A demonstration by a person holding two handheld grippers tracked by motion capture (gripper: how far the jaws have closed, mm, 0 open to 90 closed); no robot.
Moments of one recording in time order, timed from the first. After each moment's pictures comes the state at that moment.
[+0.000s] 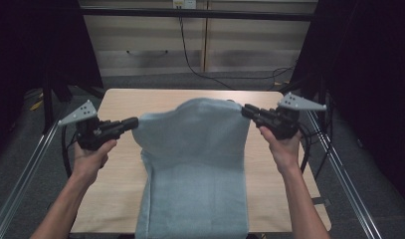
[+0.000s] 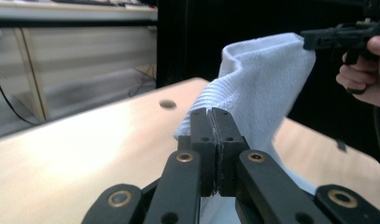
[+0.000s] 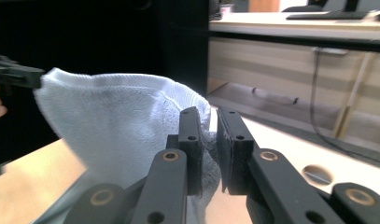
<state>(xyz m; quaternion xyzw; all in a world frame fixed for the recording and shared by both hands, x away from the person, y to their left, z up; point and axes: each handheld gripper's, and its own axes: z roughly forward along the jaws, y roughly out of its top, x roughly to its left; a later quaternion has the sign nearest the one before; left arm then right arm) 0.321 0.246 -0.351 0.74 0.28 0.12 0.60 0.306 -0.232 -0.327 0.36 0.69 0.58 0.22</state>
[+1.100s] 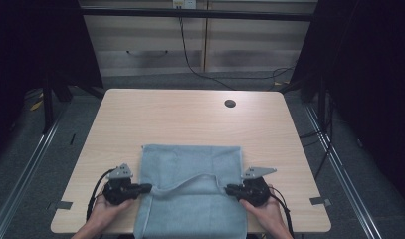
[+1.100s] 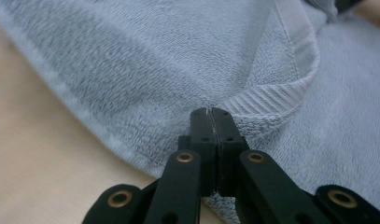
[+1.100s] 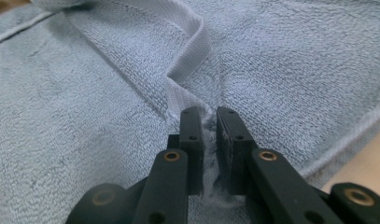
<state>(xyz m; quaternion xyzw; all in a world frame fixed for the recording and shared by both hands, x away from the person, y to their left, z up) 0.295 0.222 -0.499 0.84 0.34 0.02 0.43 0.246 -0.194 -0.497 0.40 0.82 0.40 0.07</state>
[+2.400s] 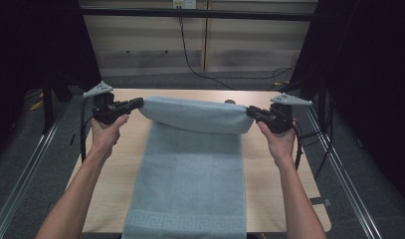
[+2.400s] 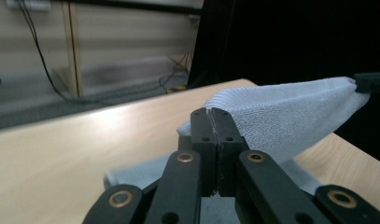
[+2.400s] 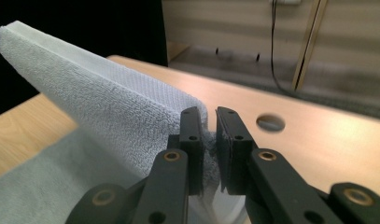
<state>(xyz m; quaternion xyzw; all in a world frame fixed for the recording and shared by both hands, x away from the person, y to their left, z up) 0.409 0.229 -0.346 0.72 0.36 0.15 0.58 0.357 -0.249 -0.359 0.45 0.70 0.50 0.25</state>
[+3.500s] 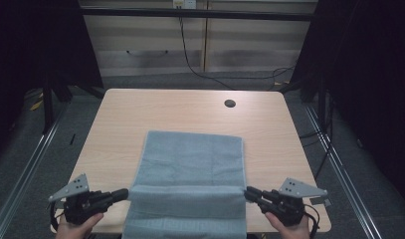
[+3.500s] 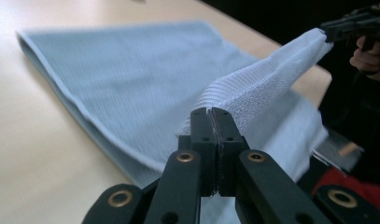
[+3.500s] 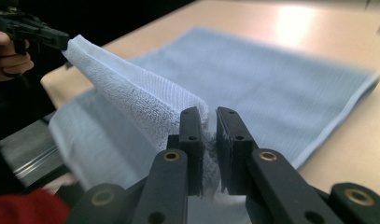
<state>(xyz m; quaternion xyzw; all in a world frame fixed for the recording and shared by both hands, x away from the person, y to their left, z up) 0.209 0.282 -0.456 0.79 0.32 0.02 0.52 0.161 -0.234 -0.439 0.40 0.75 0.52 0.12</state>
